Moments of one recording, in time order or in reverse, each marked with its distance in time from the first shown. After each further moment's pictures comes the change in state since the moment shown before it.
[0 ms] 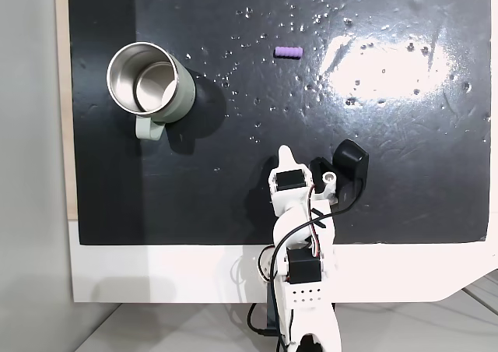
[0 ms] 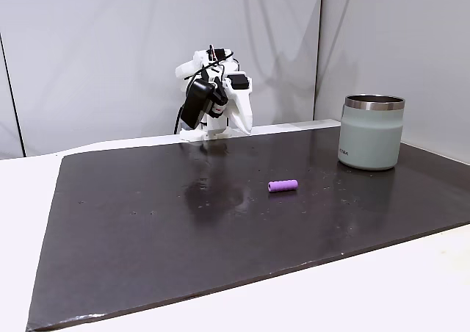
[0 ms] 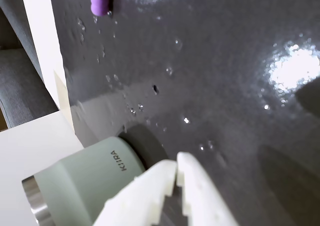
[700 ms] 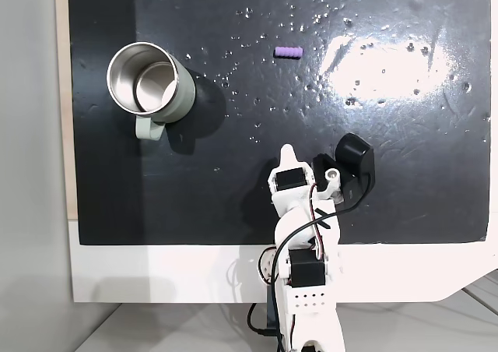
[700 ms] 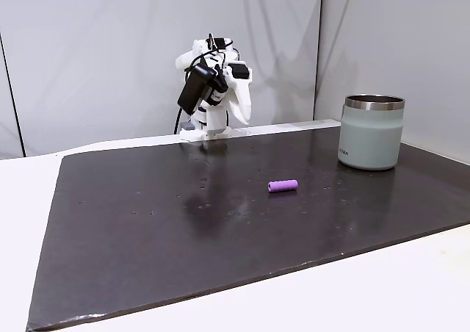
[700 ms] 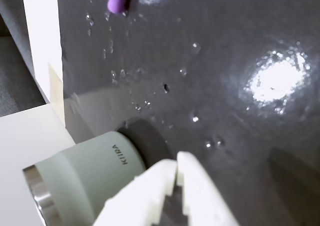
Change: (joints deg) arm 0.3 -13.4 -12.5 1.0 -6.2
